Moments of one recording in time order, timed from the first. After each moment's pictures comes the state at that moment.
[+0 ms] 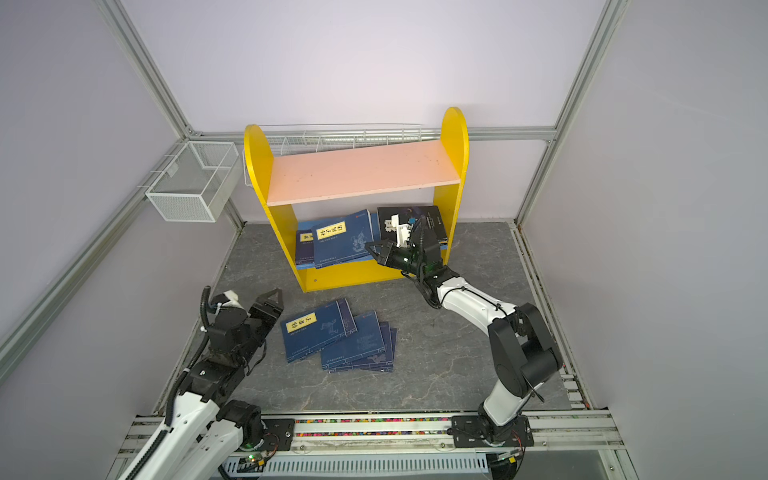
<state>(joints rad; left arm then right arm) -0.29 0.55 0.46 -0.32 -0.23 -1.08 0.54 1.71 1.17 0.40 -0.51 0.86</state>
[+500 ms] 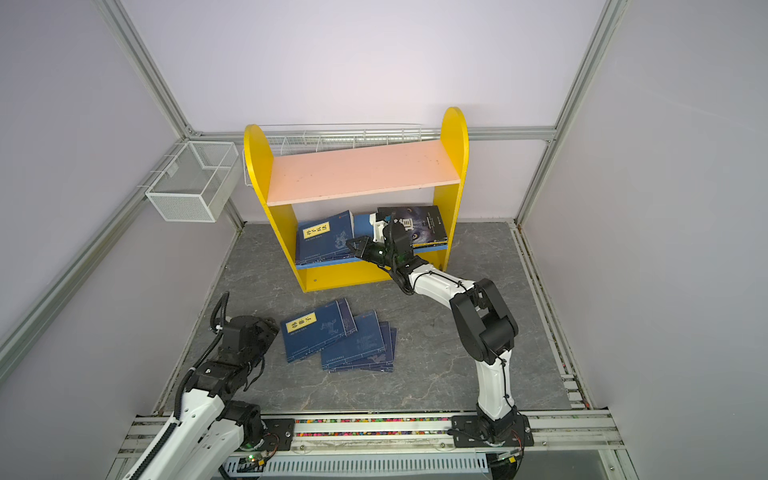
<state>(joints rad) -0.25 0.63 0.39 -0.51 -0.26 -1.13 0.60 1.99 1.41 0.37 -0.44 0.93</state>
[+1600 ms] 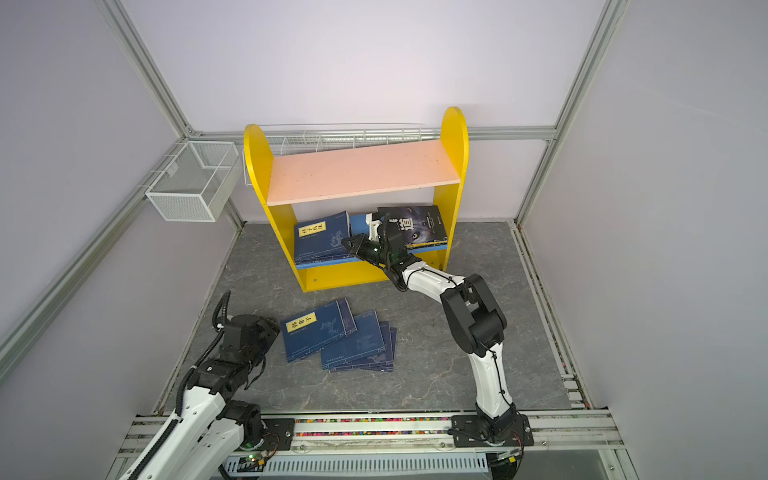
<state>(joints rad) -0.25 0.65 0.39 -0.49 -0.24 -1.13 0.61 2.08 1.50 0.38 -0.46 1.02</state>
